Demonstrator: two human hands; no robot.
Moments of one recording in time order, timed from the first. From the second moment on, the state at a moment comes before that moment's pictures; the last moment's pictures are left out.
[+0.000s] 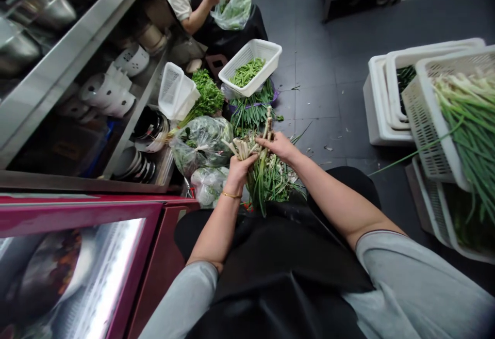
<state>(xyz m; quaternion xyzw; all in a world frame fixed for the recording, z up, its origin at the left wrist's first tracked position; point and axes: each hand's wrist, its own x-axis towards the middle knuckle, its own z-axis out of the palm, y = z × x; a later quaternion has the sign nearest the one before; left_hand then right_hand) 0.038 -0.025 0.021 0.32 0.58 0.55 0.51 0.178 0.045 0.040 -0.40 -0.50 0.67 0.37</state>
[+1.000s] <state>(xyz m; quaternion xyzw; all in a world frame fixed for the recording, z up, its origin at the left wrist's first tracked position) 0.026 -0.022 0.021 0.31 0.57 0.55 0.52 0.180 0.039 0.022 -0.39 -0.63 0.63 0.25</state>
